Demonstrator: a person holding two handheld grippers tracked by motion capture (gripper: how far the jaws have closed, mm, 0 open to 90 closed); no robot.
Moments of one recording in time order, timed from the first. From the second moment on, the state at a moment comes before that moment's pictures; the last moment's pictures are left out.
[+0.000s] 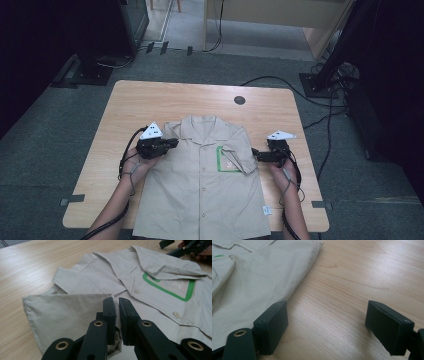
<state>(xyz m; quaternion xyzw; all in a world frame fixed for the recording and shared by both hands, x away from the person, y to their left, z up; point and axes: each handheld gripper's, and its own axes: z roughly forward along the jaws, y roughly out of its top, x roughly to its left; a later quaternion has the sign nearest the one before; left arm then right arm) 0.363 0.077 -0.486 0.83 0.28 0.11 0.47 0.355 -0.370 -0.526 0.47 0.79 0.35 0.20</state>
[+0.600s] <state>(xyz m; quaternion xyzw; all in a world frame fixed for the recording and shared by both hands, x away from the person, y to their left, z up) 0.359 0.063 -0.488 0.84 0.26 0.10 0.47 0.355 -0.370 -0.526 0.47 0.79 0.35 0.20</state>
